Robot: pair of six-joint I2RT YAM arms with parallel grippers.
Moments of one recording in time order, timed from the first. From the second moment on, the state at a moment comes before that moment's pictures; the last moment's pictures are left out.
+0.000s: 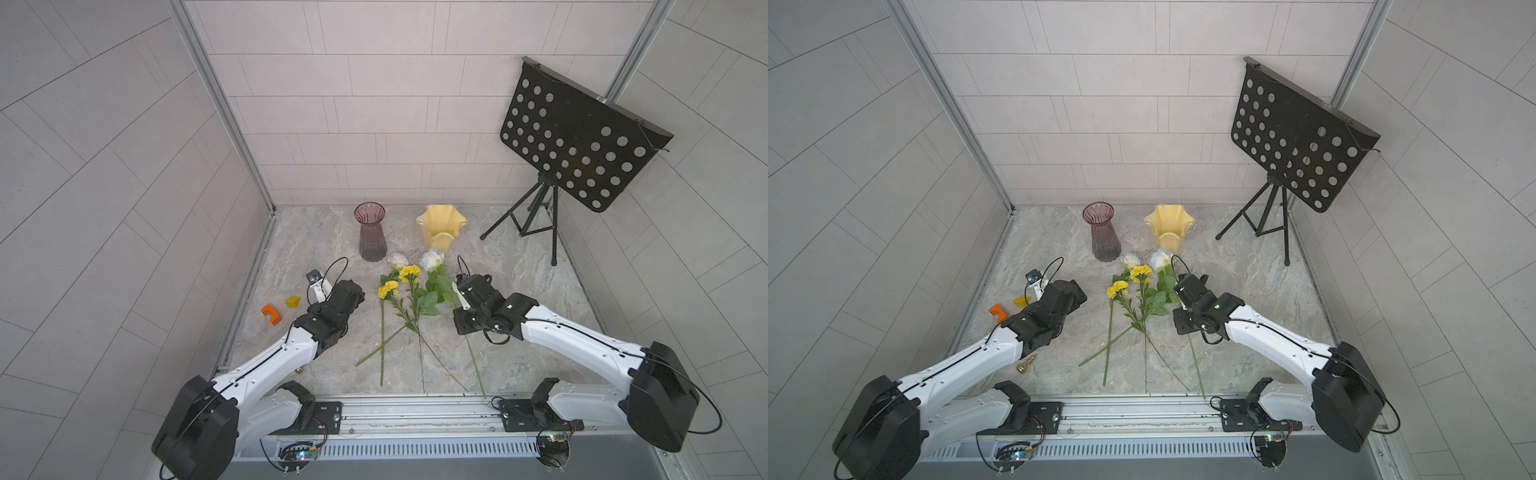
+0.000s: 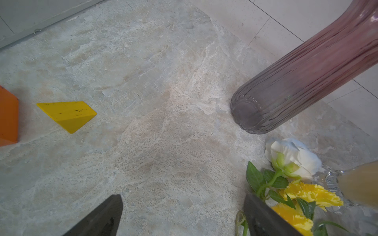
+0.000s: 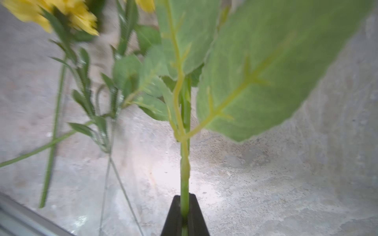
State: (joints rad) left arm -0.55 1.08 0.53 -0.25 -0.58 -0.92; right arm 0.68 1.18 0.81 -0.65 0.01 0.44
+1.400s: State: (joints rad) left arm -0.55 1.11 0.52 0.04 -0.19 -0.68; right arm 0.43 1.64 1.74 -0.11 0.46 0.25
